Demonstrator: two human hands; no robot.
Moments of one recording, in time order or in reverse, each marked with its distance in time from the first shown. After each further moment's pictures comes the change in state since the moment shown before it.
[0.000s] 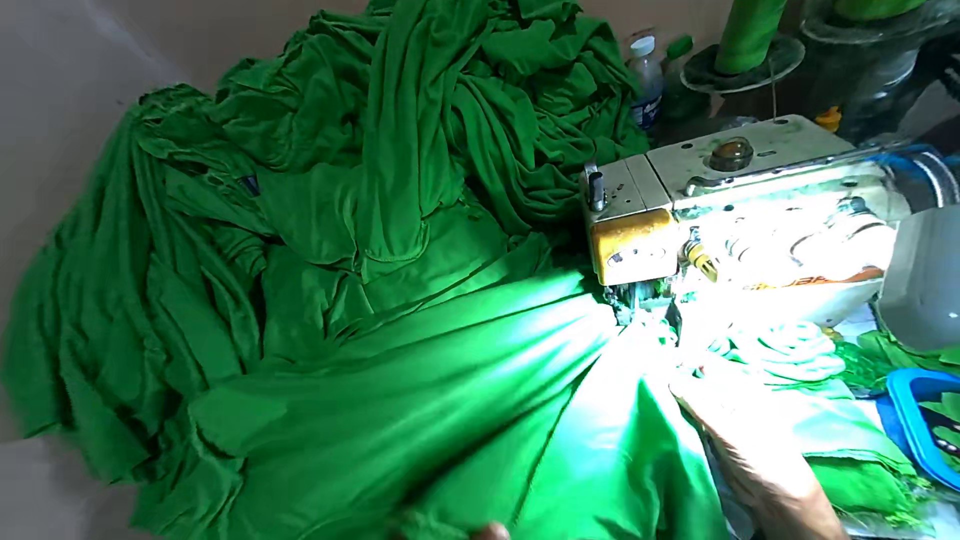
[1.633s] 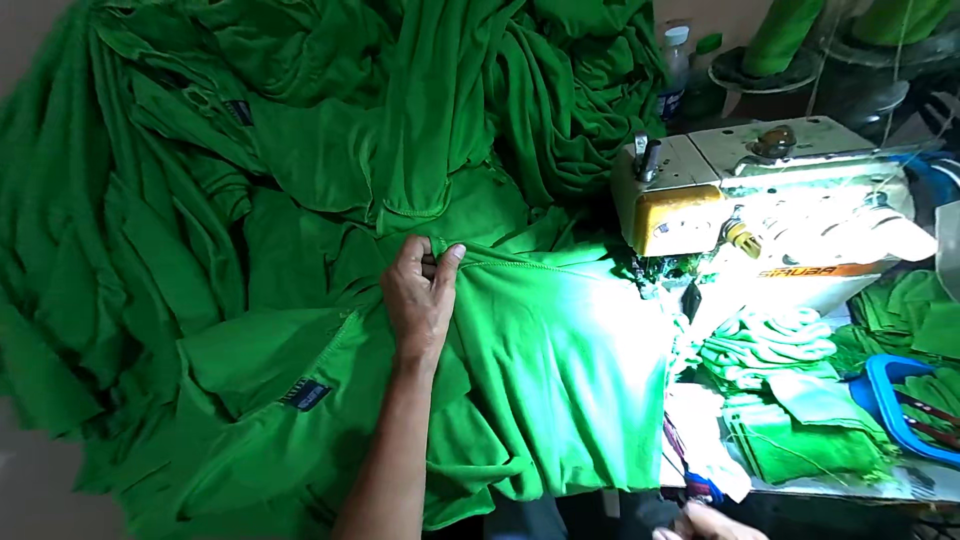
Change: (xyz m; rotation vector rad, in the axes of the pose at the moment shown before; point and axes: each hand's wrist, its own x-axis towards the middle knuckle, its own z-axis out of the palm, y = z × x) left_hand 0.204 -0.045 -0.023 0.725 0.260 0.375; right_hand -0.131 0.018 -0.018 -0.922 -0.348 0.065
